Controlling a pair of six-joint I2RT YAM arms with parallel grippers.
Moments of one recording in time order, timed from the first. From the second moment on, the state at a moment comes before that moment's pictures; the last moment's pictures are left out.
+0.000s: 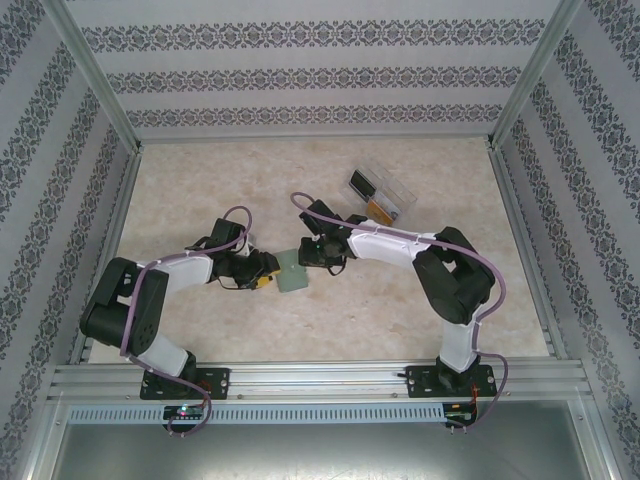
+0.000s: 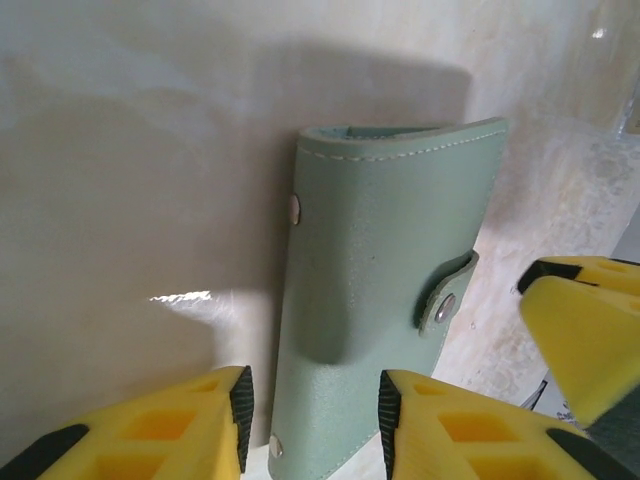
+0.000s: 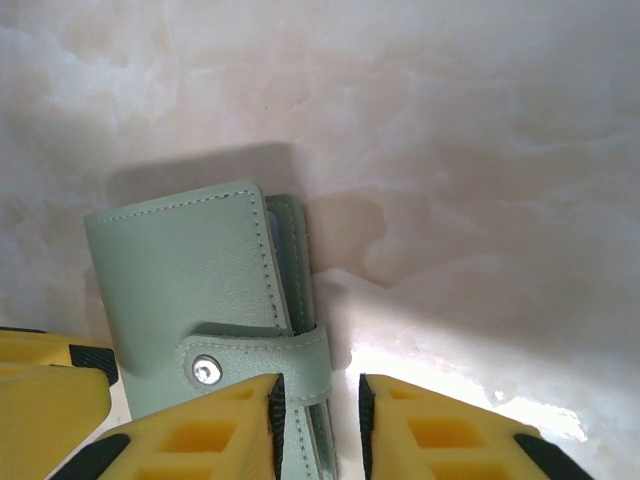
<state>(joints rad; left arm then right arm) -0.27 1.56 0.65 -0.15 0.61 -0.87 0.76 1.90 1.26 -0.48 -0.15 0.74</state>
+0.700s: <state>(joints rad) -0.27 1.65 0.64 0.05 0.74 -0.93 0.77 1.99 1.33 -0.49 -0.18 0.73</state>
